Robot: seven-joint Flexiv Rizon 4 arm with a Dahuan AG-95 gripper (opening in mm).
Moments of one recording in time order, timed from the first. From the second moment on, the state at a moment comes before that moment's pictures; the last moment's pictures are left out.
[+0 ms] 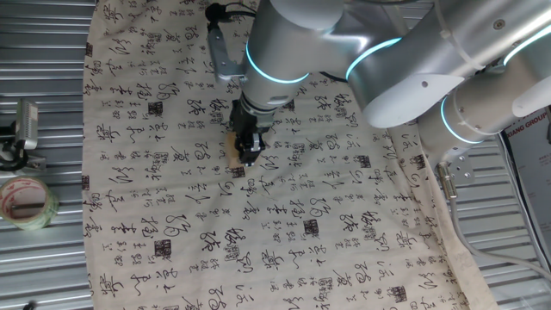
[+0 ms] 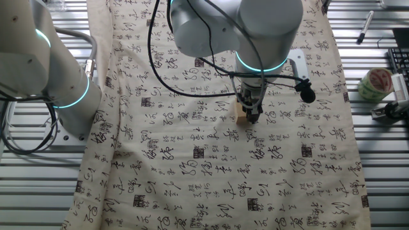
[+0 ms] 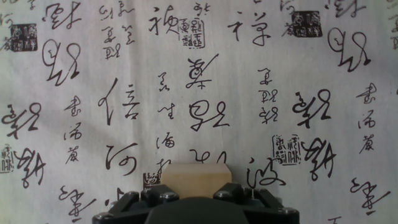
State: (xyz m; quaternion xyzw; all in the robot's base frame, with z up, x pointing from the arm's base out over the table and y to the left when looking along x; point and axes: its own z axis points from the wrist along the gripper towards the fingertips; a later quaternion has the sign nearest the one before) arm 0.485 -0.006 0.040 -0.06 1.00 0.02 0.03
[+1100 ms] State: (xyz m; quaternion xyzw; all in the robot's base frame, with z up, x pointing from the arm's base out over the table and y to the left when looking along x) arm 0.486 -0.006 0.040 -0.15 0.99 0.00 0.01
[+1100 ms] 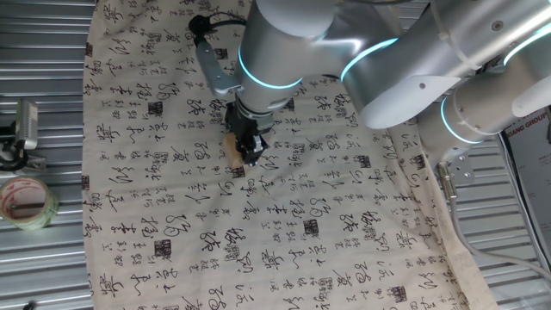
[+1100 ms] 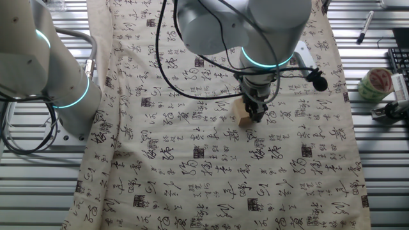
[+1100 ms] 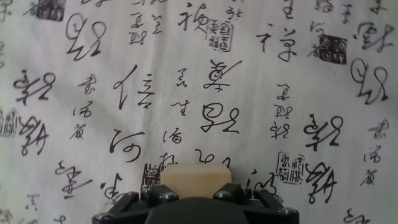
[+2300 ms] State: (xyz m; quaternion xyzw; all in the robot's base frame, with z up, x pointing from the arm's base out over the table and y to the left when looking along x) arm 0.484 -0.006 0.040 -0.11 0.99 0.00 0.01
